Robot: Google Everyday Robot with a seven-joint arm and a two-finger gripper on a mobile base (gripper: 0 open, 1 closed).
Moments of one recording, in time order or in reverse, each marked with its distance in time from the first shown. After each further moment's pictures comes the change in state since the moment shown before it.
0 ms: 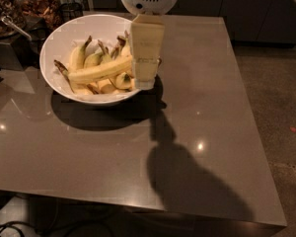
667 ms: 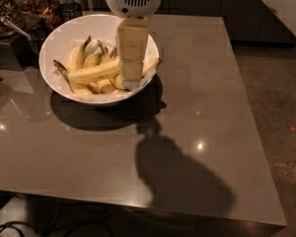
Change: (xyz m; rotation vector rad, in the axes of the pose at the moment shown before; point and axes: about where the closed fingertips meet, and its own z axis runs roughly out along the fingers) arm -0.028 -0.012 0.018 -0.007 -0.057 -0.056
